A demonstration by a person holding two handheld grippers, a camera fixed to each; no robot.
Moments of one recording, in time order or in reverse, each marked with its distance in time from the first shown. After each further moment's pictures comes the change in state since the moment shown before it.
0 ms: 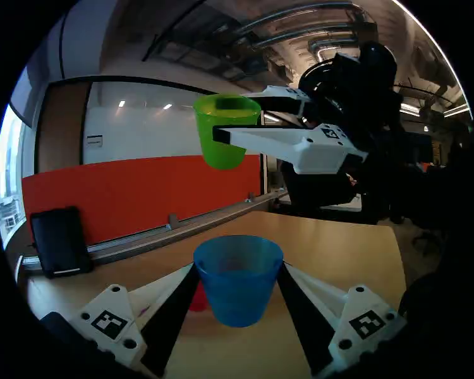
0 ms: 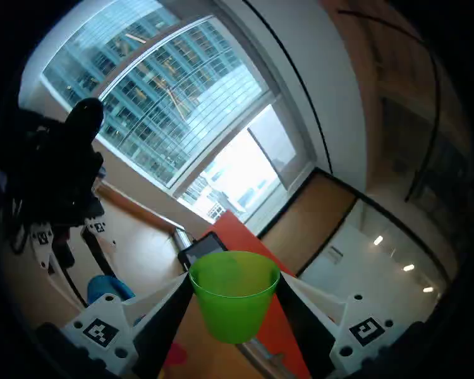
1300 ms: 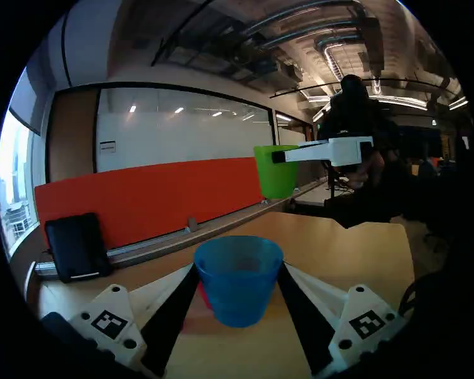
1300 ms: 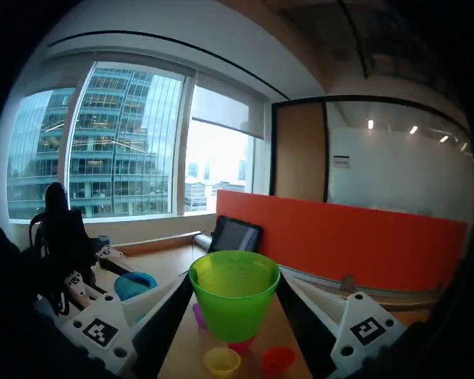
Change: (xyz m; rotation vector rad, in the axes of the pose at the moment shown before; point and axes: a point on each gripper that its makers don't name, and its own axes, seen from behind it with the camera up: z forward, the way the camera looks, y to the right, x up) left arm 0.008 -0.033 -0.025 0.090 0.002 0.028; right arm -0.052 0.004 -0.049 0.004 -0.095 0.640
